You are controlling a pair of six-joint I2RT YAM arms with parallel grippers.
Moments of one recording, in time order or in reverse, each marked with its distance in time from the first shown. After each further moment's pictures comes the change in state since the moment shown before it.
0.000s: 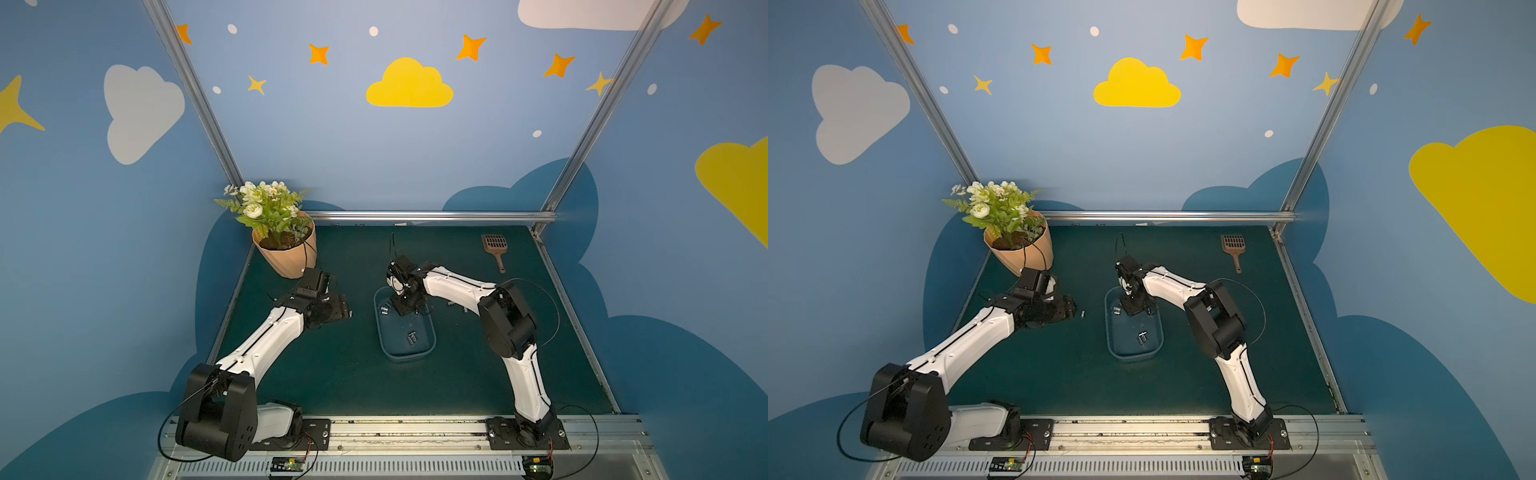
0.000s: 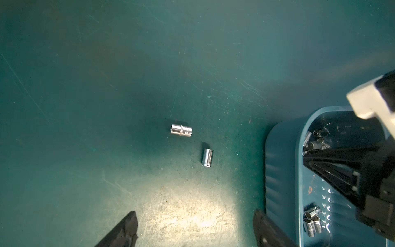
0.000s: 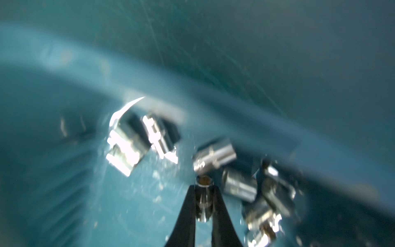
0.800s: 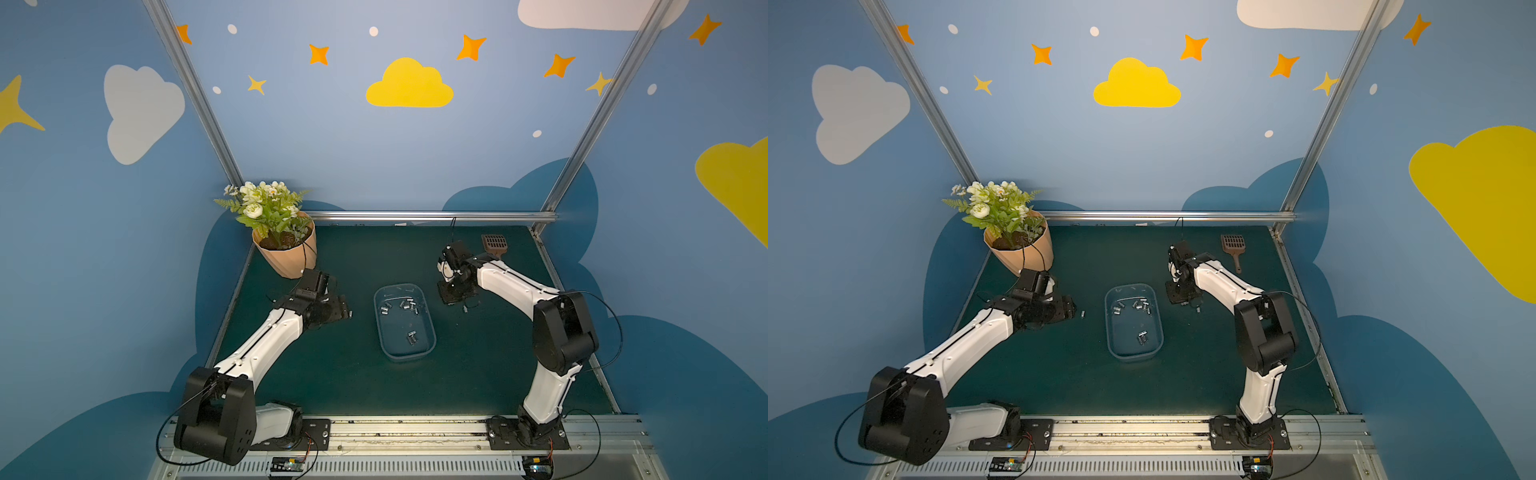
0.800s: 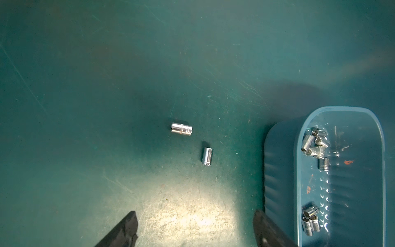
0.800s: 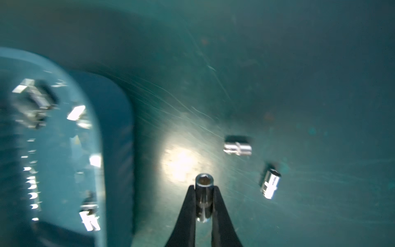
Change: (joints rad) left arm 0.000 -0.016 -0.011 -0.001 0.000 -0.009; right arm -0.300 -0.300 -0.298 -0.003 0.026 -0.010
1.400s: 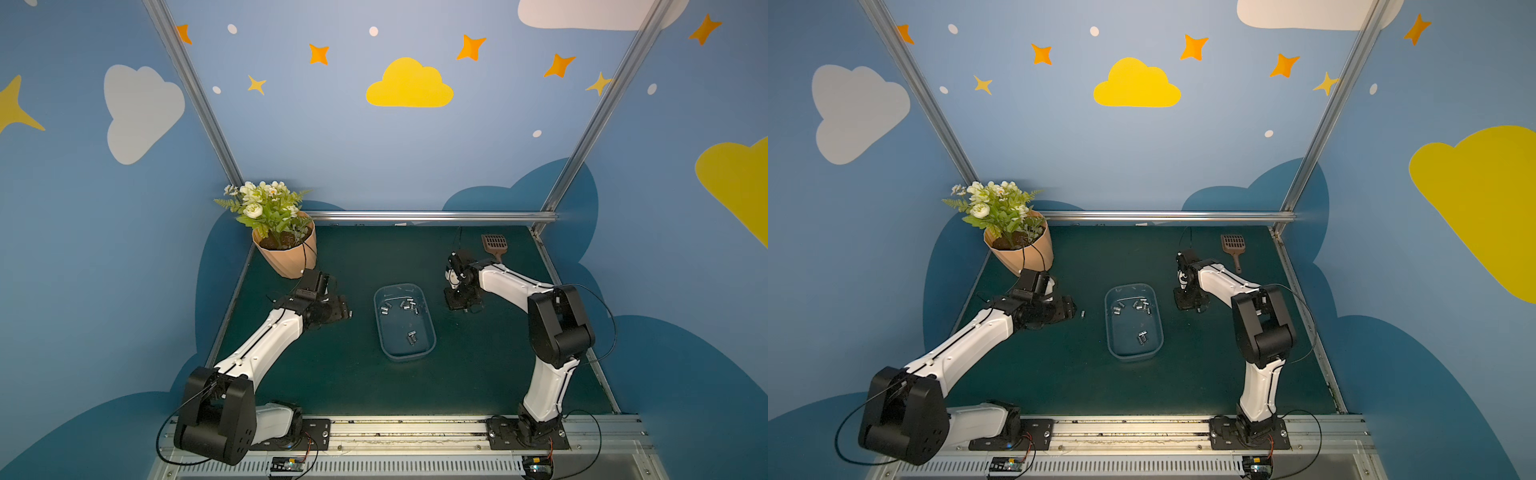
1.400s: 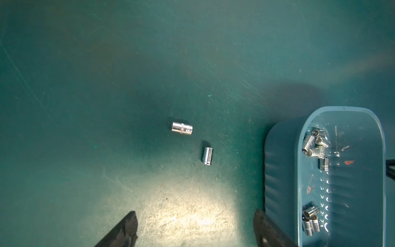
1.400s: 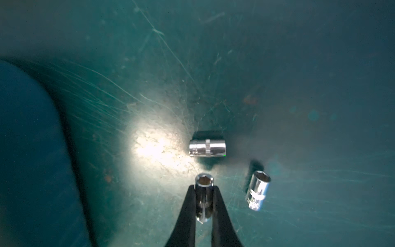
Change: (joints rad) left arm 0.000 0.000 -0.001 0.000 0.000 -0.003; right arm -0.045 0.059 -0.052 0.032 0.005 0.002
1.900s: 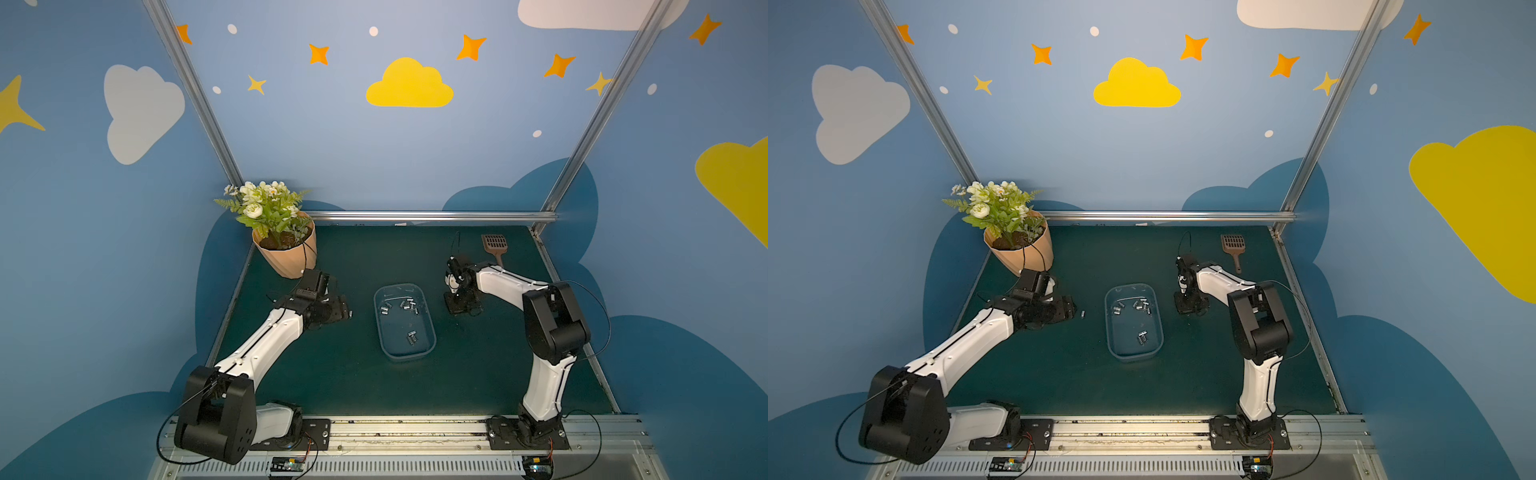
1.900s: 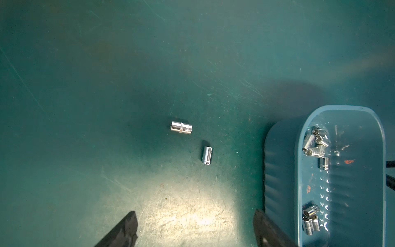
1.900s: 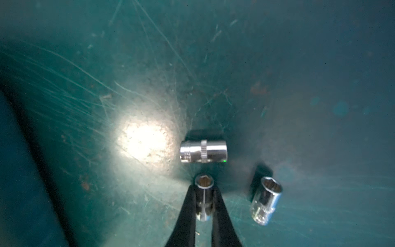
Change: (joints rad) left arm 0.000 0.006 0.000 0.000 0.005 0.000; right arm 0.000 0.027 -0.014 0.002 0.000 0.000
